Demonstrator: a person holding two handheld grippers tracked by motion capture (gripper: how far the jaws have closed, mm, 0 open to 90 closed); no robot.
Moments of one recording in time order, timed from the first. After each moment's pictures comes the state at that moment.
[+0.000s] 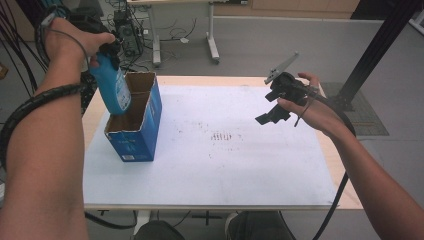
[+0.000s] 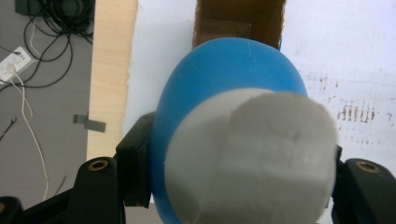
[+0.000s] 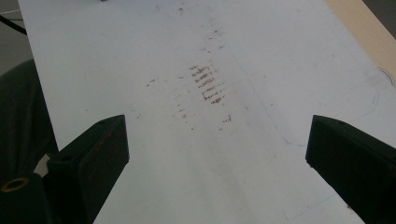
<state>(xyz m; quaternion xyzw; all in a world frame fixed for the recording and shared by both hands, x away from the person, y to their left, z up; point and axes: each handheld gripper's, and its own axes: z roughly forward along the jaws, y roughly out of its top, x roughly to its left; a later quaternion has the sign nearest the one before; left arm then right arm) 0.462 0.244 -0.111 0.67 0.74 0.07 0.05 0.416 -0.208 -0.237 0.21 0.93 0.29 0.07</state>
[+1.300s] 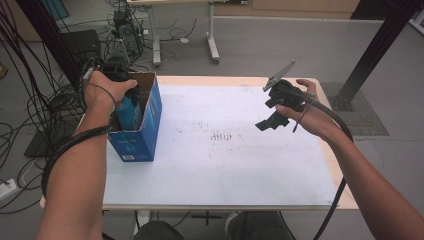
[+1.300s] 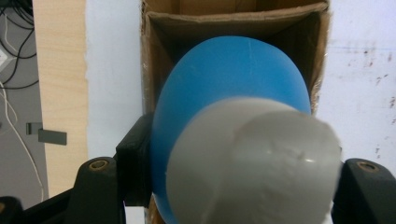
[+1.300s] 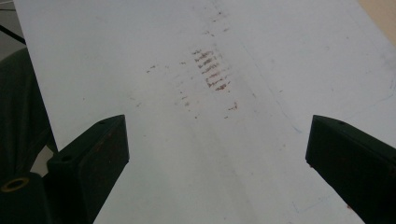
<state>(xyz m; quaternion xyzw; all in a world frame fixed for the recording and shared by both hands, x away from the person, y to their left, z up) 0.466 0.229 -0.228 0.69 0.72 0.06 0.03 0.414 -0.208 -0.255 0.22 0.94 0.27 0.06</state>
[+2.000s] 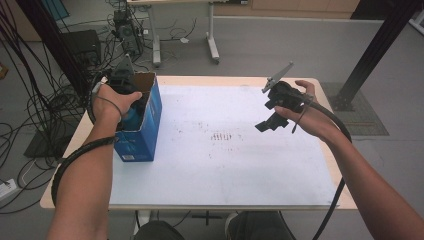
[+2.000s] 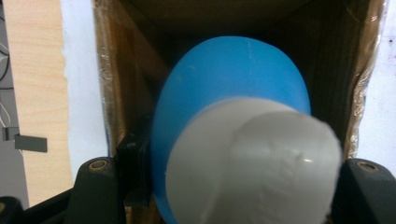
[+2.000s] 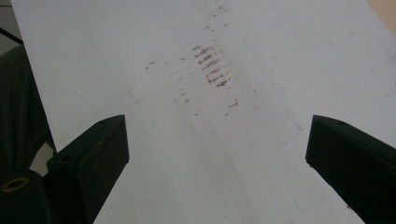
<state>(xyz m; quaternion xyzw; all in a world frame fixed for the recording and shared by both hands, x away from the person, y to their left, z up) 0.465 0.225 -0.263 0.70 0.72 0.05 0.03 0.415 -0.207 -0.259 0.22 0.94 0.27 0.06</state>
